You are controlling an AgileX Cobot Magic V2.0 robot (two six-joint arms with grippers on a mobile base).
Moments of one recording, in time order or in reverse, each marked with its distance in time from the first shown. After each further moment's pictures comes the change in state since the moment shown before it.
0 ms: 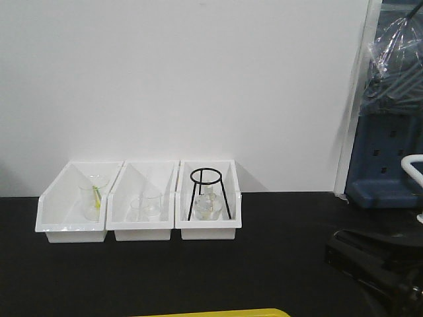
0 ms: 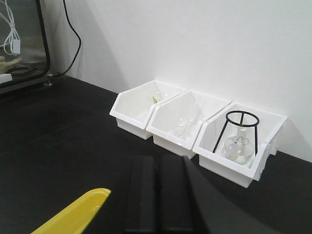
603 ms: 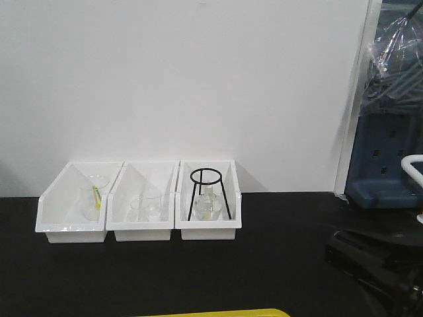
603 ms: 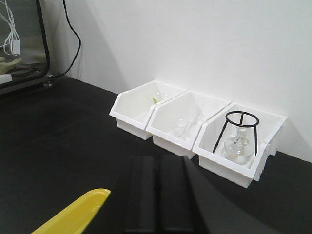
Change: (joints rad) left arm 0.000 0.000 0.000 0.000 0.000 0.000; right arm 0.000 0.000 0.000 0.000 0.000 0.000
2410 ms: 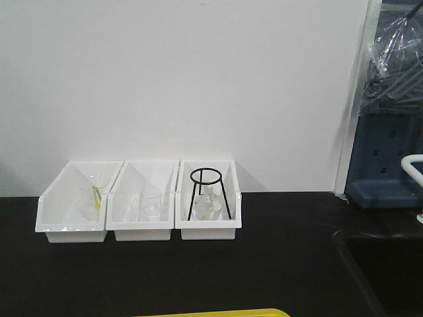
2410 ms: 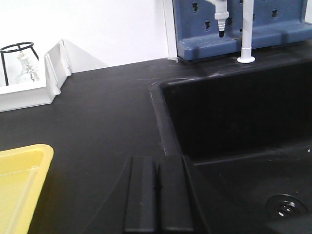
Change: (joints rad) left arm 0.000 0.000 0.000 0.001 0.001 0.000; right arm -0.338 -0.796 0.689 1.731 0.705 -1.573
